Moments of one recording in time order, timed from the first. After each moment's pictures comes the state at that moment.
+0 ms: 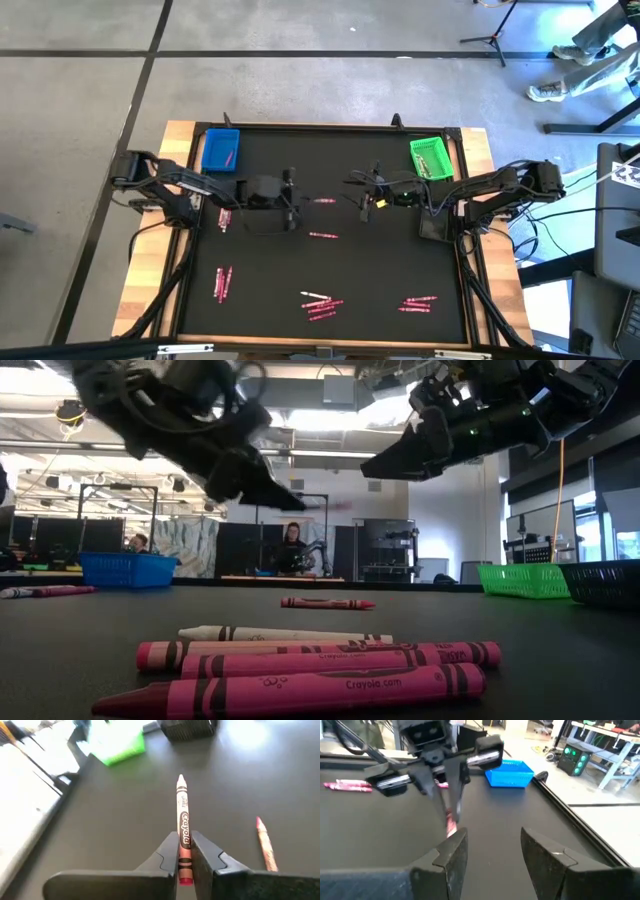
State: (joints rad) left arm 0.06 1.51 0.59 0.51 -0.16 0.28; right arm -0.07 1.39 0.56 0.60 0.13 -0.11
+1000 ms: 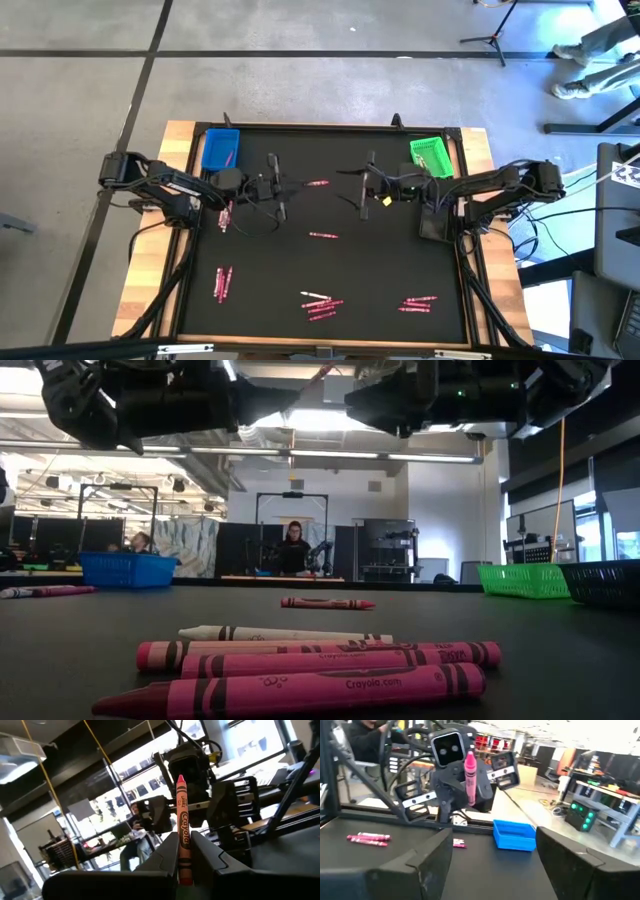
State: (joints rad) left arm 0.09 1.41 0.43 1.22 -0.04 0.43; right arm -0.07 1.39 0.64 0.77 0.00 -0.20
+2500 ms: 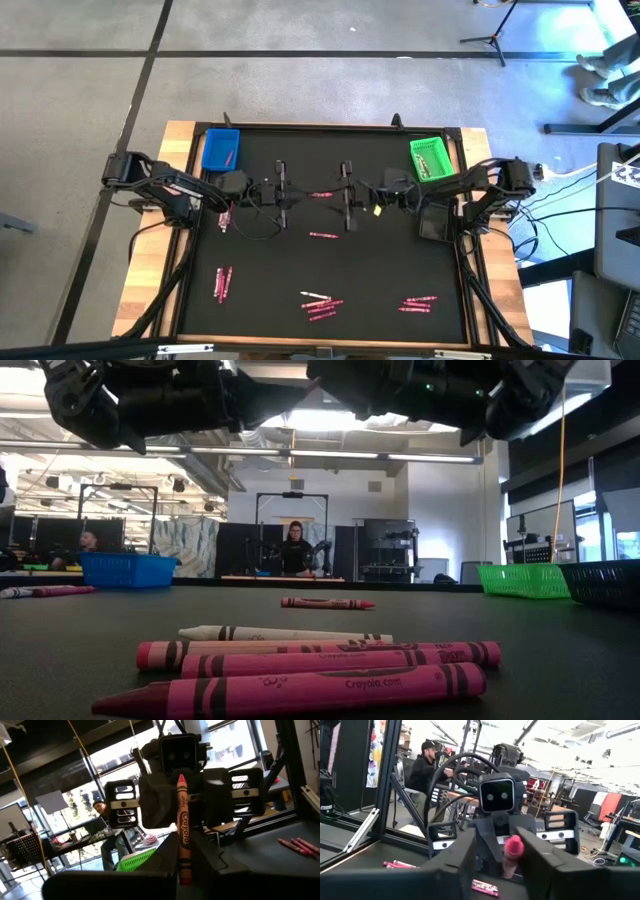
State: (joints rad) left arm 0.06 1.44 0.45 1.18 0.01 0.35; right arm -0.03 1.64 0.78 1.04 -0.20 -0.24
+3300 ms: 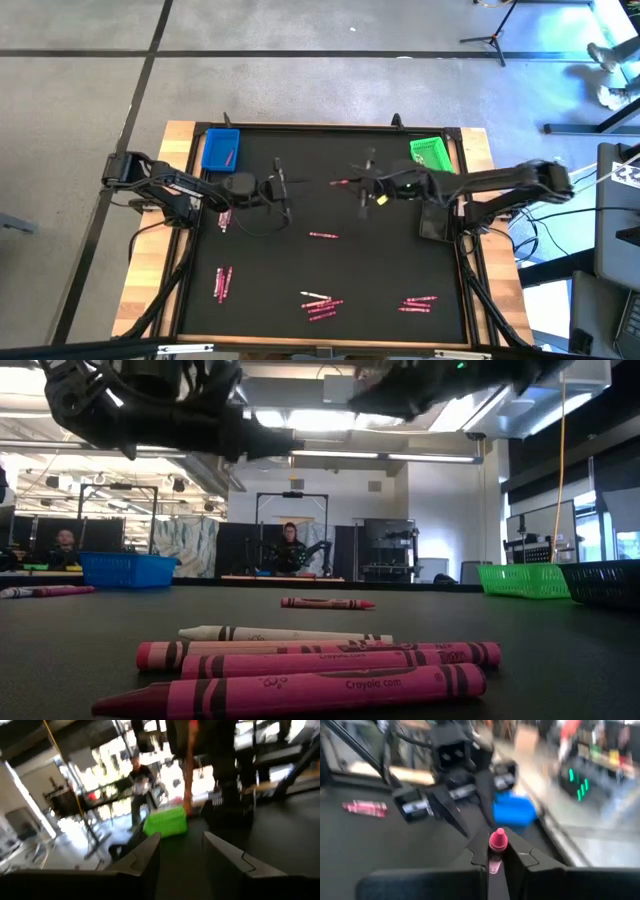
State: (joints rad) left arm 0.06 1.44 0.45 0.98 -0.23 0.34; right arm -0.03 1.30 0.83 0.26 0.12 -0.20
